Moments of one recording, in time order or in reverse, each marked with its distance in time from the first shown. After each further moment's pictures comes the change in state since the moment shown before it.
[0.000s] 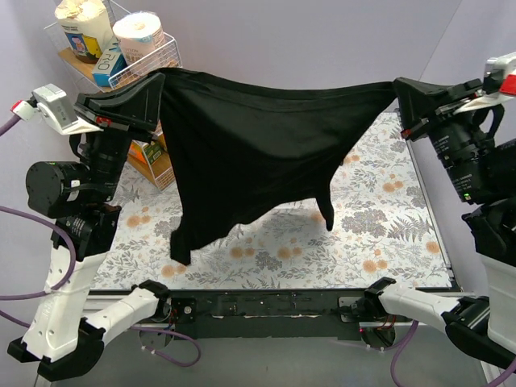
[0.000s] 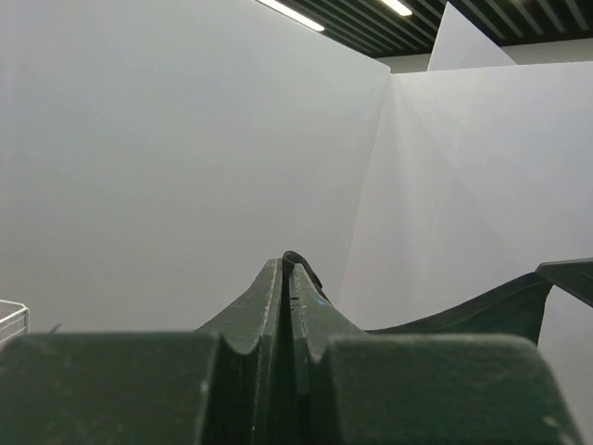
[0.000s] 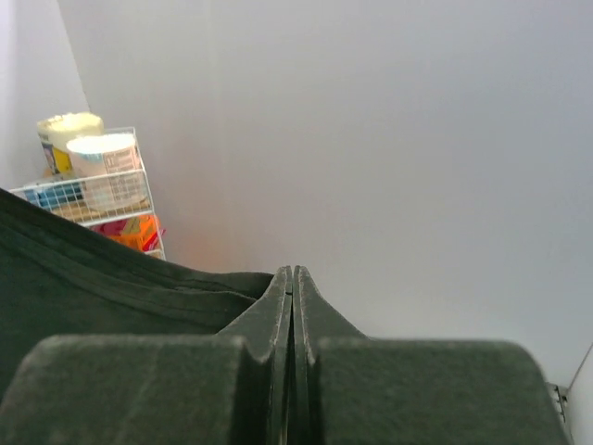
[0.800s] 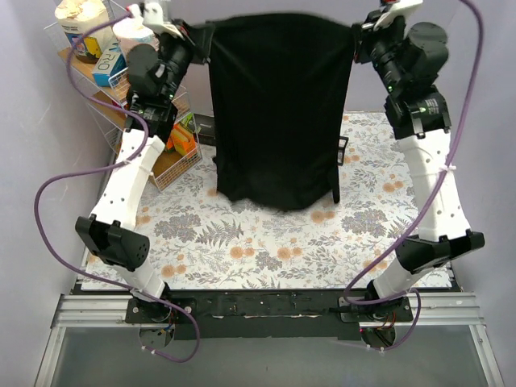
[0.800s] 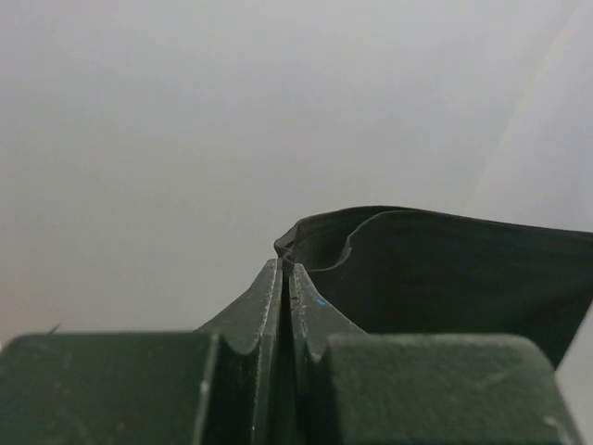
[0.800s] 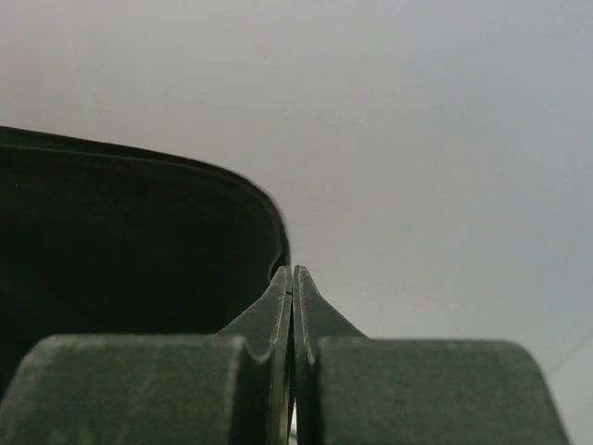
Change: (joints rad) left arm 0.156 0.745 0.400 -0.007 0.059 -0.022; right arm -0.344 0.574 0.196 0.199 -0.217 -0.050
